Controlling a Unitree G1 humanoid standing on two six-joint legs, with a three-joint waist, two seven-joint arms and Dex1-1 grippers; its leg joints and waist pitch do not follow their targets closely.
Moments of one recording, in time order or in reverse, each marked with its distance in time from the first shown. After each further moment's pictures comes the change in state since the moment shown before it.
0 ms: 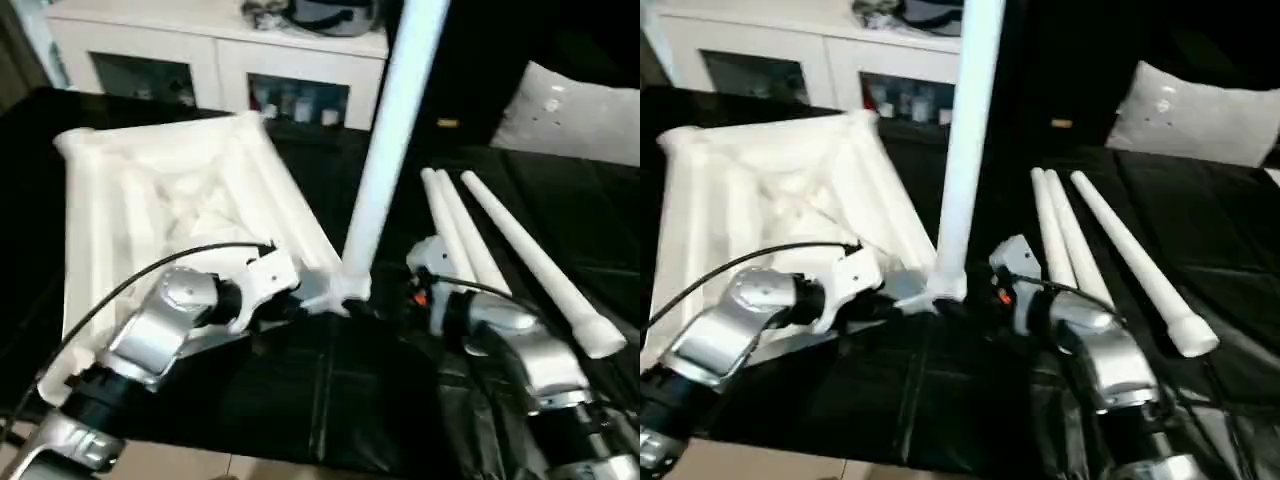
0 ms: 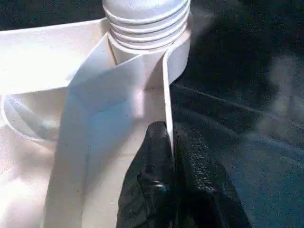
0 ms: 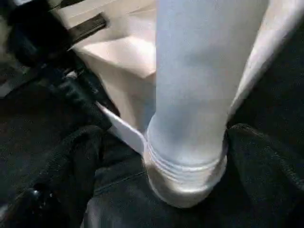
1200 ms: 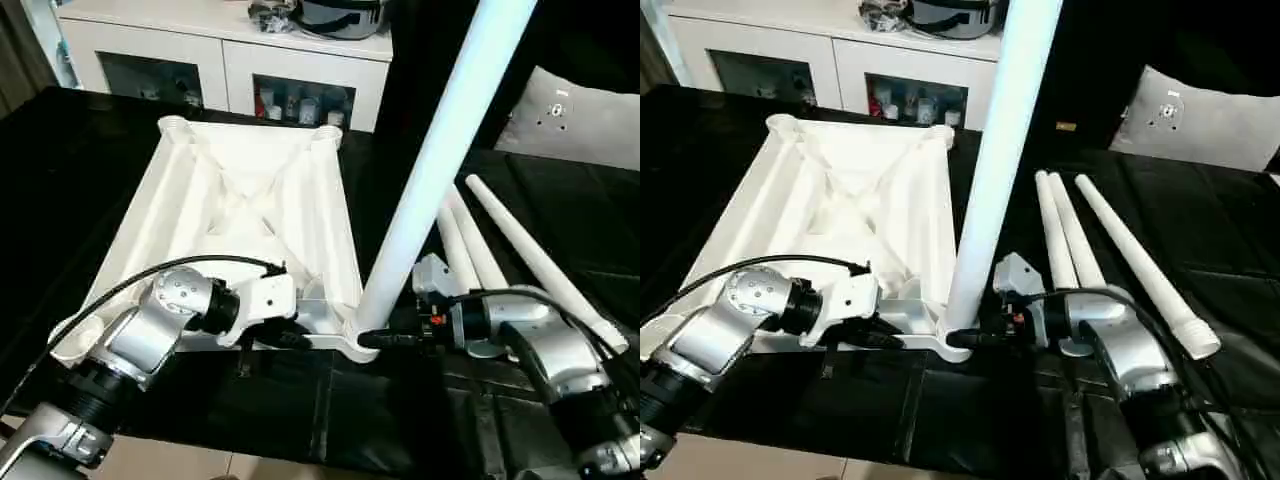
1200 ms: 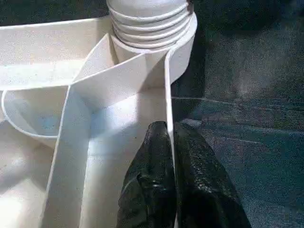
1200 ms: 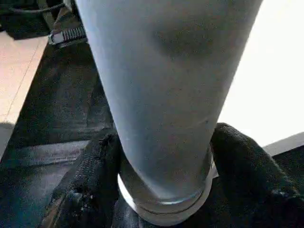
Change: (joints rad) left arm -0.017 0.043 -0.038 0.068 -0.024 -0.160 -0.163; right arm -0.023 -0.073 0.078 0.082 0.006 -0.102 0.211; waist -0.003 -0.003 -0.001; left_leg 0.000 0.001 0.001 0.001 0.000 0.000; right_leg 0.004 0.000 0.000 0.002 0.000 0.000
